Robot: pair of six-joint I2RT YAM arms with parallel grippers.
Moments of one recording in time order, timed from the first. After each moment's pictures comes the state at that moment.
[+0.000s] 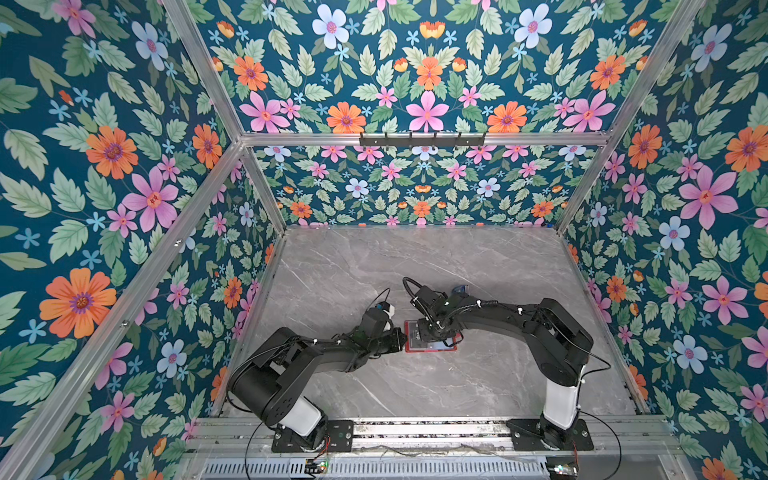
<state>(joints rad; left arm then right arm) -0.67 1.54 0.44 0.32 0.25 -0.72 0.85 1.89 1.24 -0.63 0.00 0.67</state>
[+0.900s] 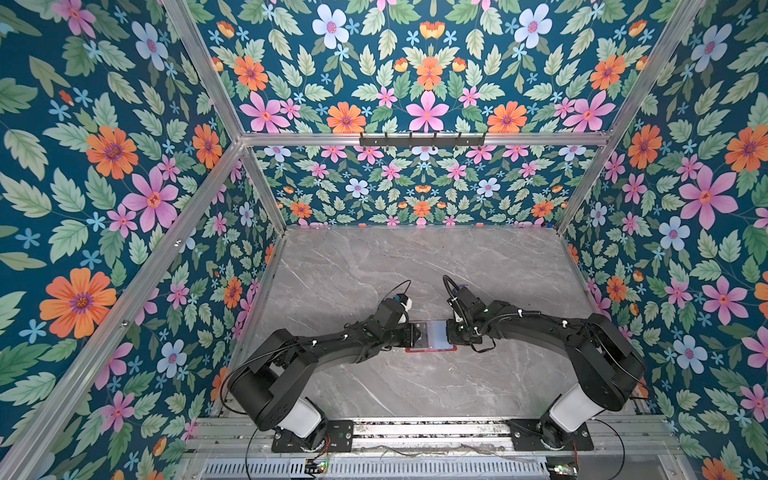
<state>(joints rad) -0.78 1.55 0.65 0.12 0.24 -0.62 0.69 1.63 0.91 -0.48 -0.10 0.69</state>
